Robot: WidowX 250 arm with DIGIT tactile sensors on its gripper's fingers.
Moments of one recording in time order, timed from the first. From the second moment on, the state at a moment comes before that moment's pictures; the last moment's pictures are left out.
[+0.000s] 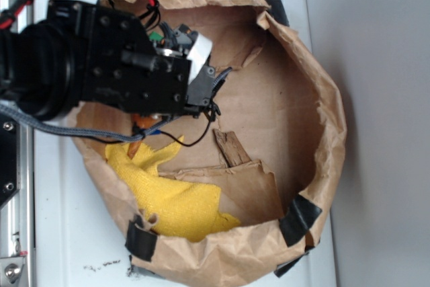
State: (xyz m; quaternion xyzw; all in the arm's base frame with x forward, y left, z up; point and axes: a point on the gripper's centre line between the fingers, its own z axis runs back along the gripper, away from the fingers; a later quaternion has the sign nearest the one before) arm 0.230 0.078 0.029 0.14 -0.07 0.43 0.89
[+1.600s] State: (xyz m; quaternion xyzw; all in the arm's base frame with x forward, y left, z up) arm 0.233 0.106 0.021 0.14 -0.05 0.48 0.86
